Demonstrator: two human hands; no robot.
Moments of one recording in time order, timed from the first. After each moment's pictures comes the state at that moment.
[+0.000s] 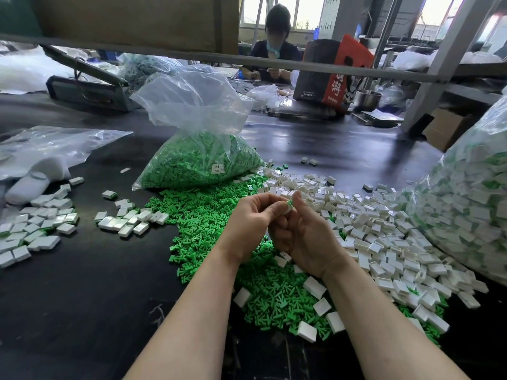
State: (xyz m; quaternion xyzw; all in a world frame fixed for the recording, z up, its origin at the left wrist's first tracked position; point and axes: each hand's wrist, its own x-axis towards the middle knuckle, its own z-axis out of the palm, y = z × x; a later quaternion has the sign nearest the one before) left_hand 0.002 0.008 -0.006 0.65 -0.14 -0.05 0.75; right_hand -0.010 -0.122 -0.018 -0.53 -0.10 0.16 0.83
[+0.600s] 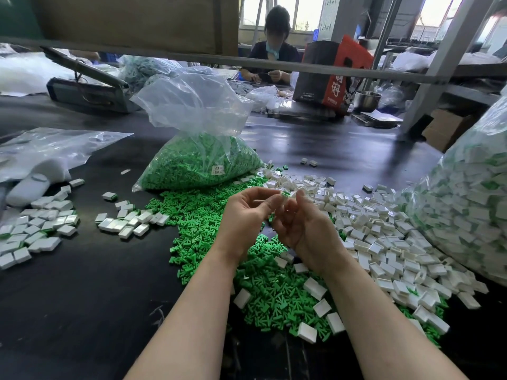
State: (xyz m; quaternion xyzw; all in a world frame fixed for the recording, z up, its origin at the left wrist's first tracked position) left_hand 0.003 0.010 -0.003 0.62 -0.12 0.02 0.78; right_hand -0.005 -0.124 -0.015 -0.55 -0.05 0.09 0.83
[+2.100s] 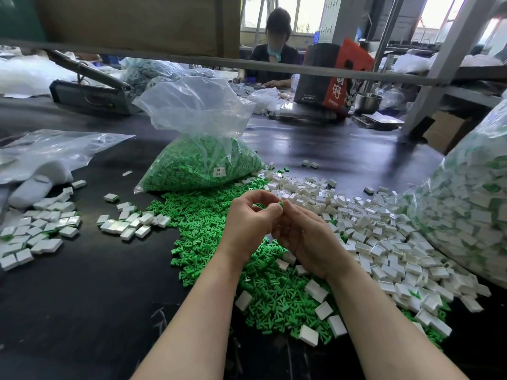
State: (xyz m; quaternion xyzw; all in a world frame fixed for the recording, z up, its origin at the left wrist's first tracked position) left_hand -0.005 0.009 0.002 0.67 -0.12 0.04 0.74; right_hand -0.001 -0.129 -0.025 -0.59 -0.13 0.10 0.79
